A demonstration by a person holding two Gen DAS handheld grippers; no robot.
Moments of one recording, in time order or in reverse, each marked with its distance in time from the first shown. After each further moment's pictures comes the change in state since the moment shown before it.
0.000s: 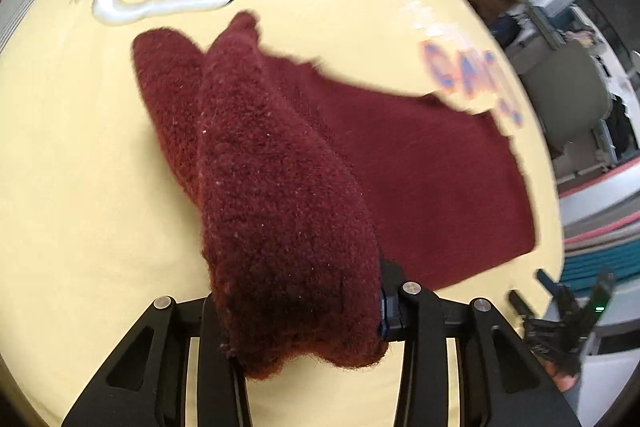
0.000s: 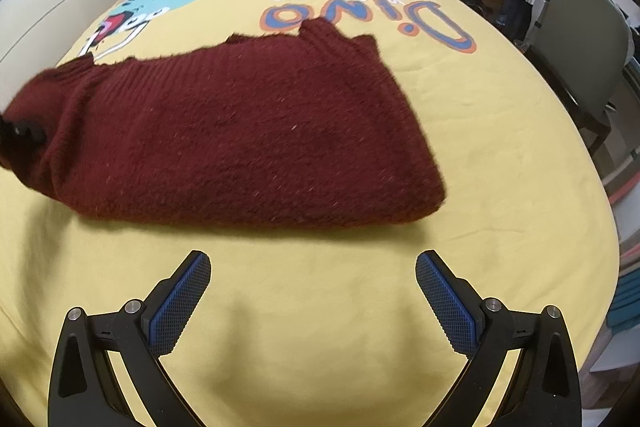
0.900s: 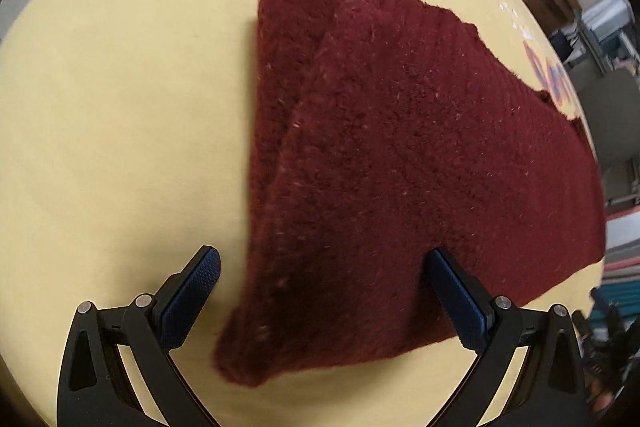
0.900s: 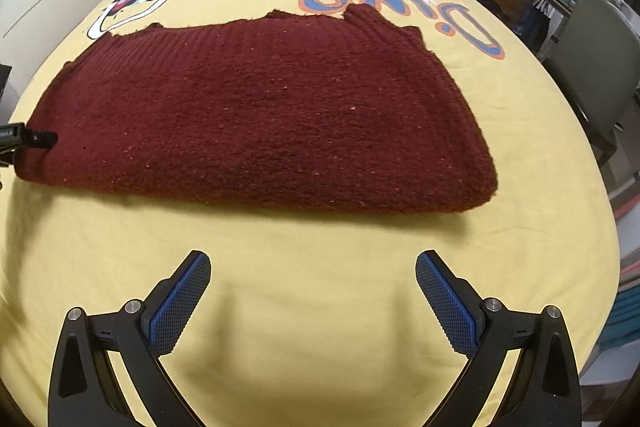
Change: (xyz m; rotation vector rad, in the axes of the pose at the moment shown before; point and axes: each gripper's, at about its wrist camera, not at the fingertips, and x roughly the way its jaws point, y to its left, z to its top) left arm 0.047 0.120 -0.050 -0.145 0.023 0.114; right arm 0.012 0.039 -0.010 -0.085 0.039 -0.008
